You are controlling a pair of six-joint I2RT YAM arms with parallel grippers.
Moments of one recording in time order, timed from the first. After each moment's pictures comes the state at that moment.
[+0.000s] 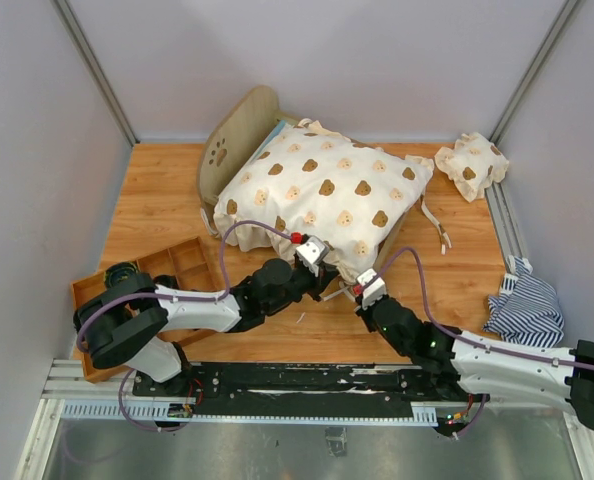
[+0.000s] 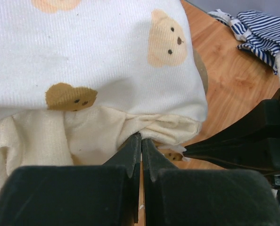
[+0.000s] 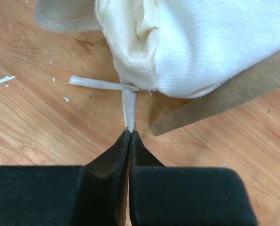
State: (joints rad) left arm -1.05 1.48 0.56 0.78 -0.13 -0.18; right arm 1.11 0.77 0.18 0.10 0.54 0.08
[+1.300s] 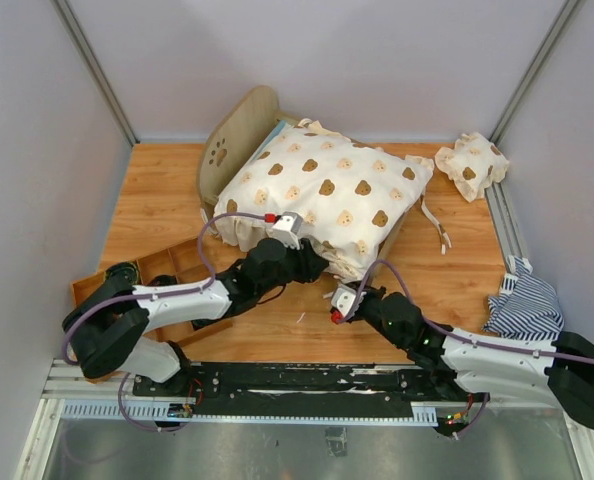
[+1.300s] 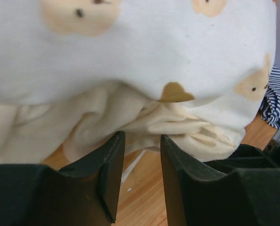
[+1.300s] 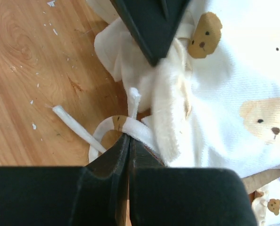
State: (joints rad) left arm -0.93 1.43 0.66 0.48 -0.14 -0.57; right arm 1.07 0.92 0.16 0.52 0.34 -0.68
